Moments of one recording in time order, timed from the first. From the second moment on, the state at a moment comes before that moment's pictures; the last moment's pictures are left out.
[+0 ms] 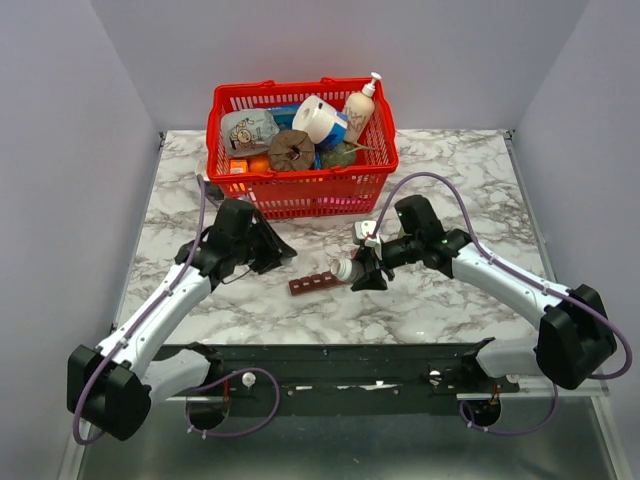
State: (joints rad) left arm -0.46 1.05 0.84 -0.52 0.26 -1.05; right arm 0.59 1.33 0.88 -0.33 -0.92 -0.67
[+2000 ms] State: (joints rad) left arm -0.69 1.11 0.84 -0.08 0.52 -0.82; right arm 0.59 1.35 0.88 -0.35 -0.98 -0.65
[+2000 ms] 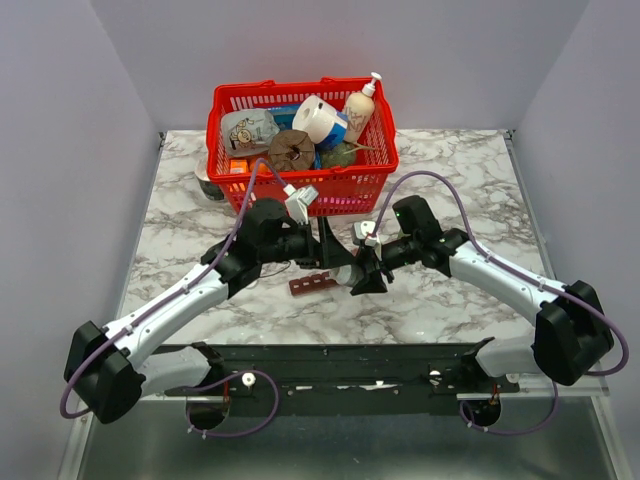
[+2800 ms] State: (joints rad) left arm -0.73 1.18 0.91 -0.33 0.41 -0.76; right arm 0.58 1.35 0.88 -0.35 -0.96 -0.65
